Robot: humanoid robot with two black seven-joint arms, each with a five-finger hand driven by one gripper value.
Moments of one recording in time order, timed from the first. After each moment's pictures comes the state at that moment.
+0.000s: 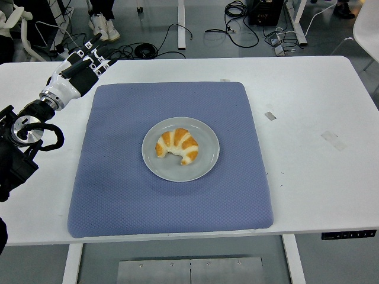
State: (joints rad) left arm -0.97 0.18 -0.76 -0.30 -0.02 -0.60 -0.10; right arm -0.10 0.00 0.11 0.11 -0.10 -0.11 0.22
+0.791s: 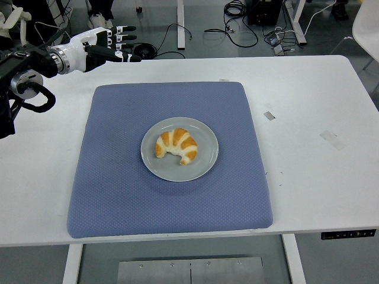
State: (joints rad) left arm -1.27 0.23 -0.12 -0.35 0.18 -0.44 -0.08; right arm -0.10 0.00 0.11 0.11 -0.10 -0.11 0.22
